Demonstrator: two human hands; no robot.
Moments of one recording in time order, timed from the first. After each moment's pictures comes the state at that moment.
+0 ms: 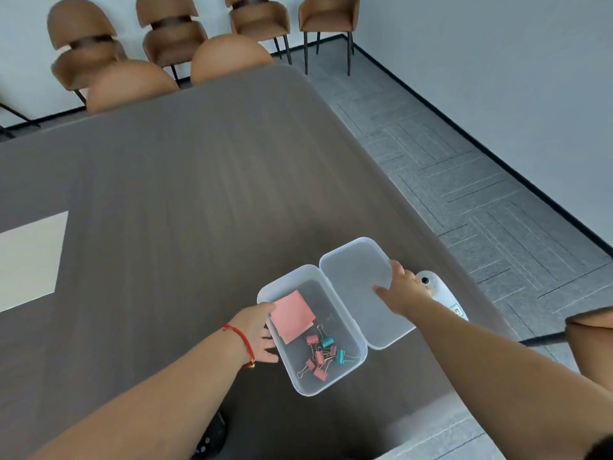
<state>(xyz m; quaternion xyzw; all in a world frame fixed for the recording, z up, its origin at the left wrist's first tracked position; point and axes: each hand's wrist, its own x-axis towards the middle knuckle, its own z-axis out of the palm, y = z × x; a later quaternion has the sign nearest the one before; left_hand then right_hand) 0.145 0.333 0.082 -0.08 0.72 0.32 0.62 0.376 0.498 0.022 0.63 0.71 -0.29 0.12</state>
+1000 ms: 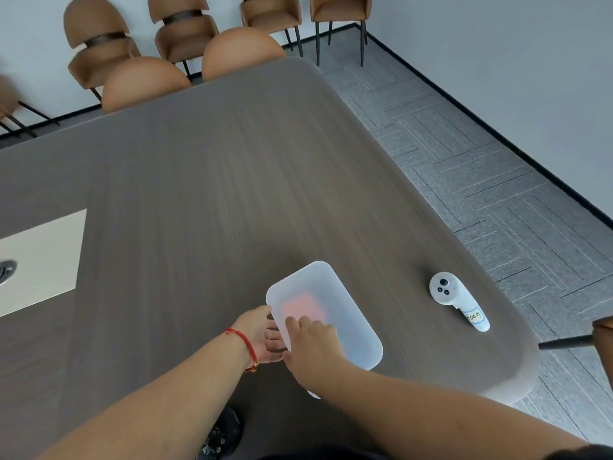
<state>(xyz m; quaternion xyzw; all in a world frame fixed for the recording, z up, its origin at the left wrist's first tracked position) 0.125 0.328 0.060 -0.10 0.71 0.31 0.62 0.253 0.346 0.037 0.35 0.92 -0.17 0.10</state>
